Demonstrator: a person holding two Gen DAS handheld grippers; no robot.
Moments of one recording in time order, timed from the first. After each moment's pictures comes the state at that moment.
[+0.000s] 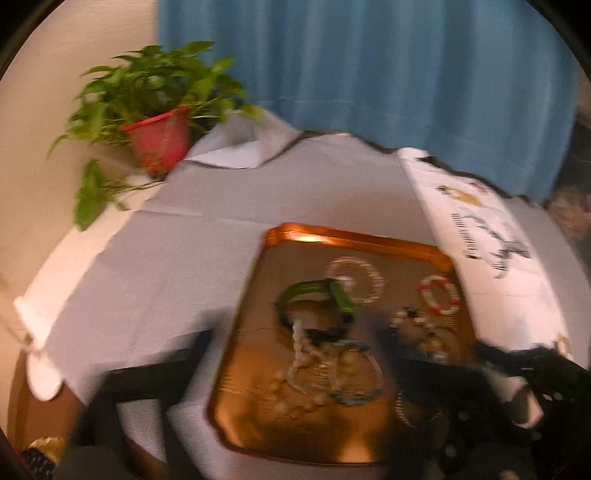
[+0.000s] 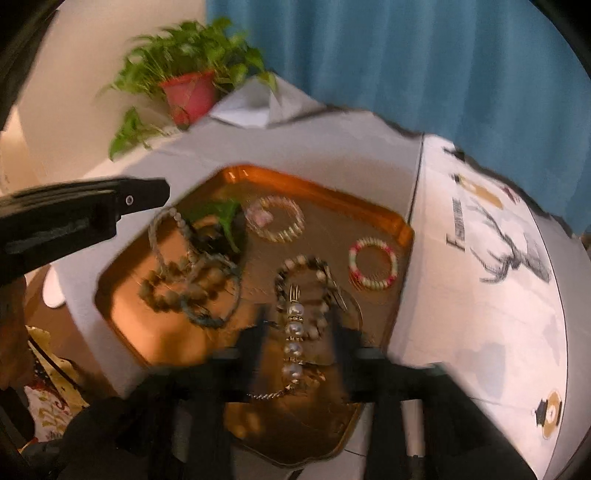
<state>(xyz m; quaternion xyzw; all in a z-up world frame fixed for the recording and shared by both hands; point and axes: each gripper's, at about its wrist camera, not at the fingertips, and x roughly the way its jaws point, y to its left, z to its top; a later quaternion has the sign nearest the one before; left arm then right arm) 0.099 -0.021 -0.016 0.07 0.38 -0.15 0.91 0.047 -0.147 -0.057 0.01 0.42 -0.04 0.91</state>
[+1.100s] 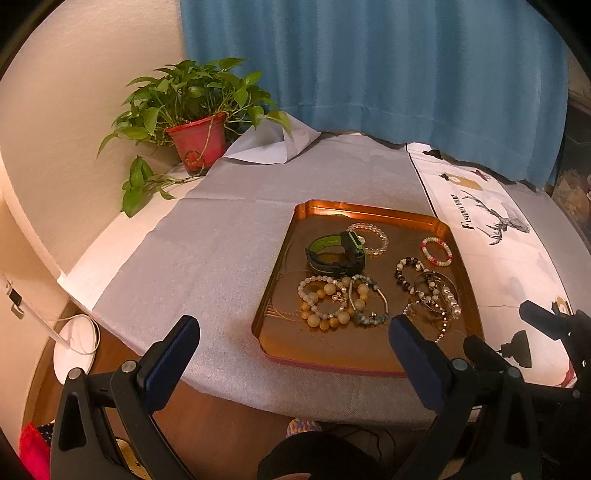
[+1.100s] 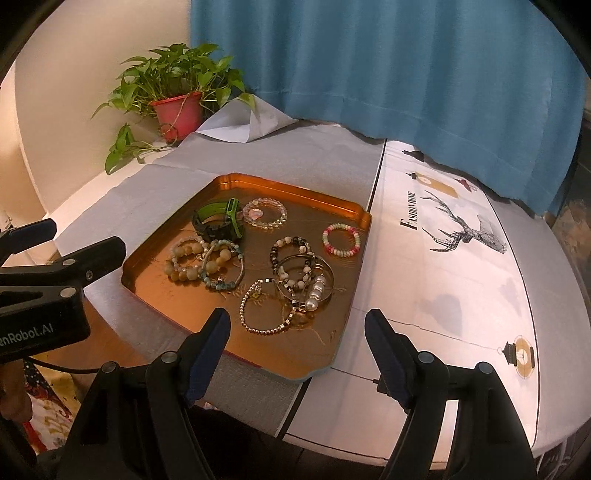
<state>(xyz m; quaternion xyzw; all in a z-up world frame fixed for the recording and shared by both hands) 0.014 0.014 0.005 0.09 0.37 -0.13 0.91 -0.027 -0.124 -0.018 0.01 0.40 -0.09 0.91</state>
